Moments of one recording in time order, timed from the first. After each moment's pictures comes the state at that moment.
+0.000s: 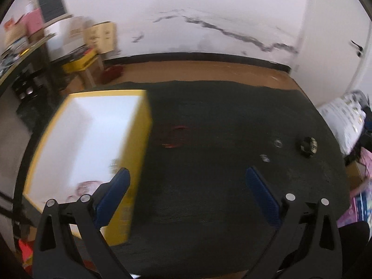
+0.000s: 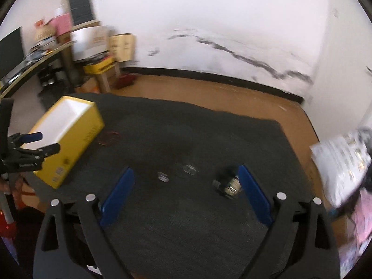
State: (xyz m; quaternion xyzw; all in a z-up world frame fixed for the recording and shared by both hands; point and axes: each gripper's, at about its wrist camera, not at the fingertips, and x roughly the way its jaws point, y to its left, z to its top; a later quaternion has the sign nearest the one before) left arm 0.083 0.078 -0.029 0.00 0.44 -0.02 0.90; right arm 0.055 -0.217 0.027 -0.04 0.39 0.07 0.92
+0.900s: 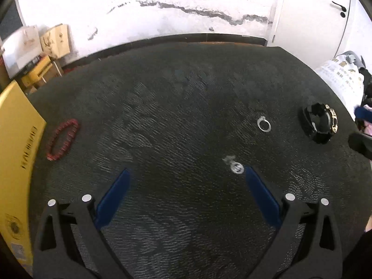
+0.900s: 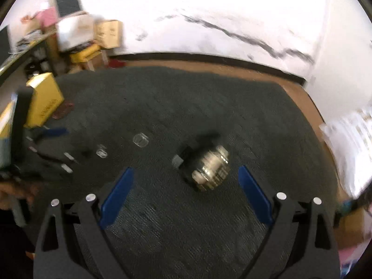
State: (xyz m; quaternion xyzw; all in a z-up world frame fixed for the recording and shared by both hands) left arm 0.173 -0.063 -0.188 0.04 0.46 -0.10 0.88; right arm 0.136 -0.243 -0.121 -0.06 0.42 0.13 0.90
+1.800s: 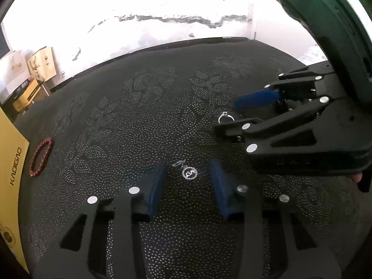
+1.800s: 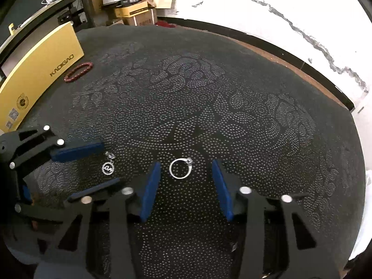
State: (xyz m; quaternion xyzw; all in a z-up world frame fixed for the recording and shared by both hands) left arm 0.164 -0.111 -0.199 0.09 0.42 -0.13 0.89; right arm 0.215 -0.179 -0.179 -0.13 0.48 0.24 0.83
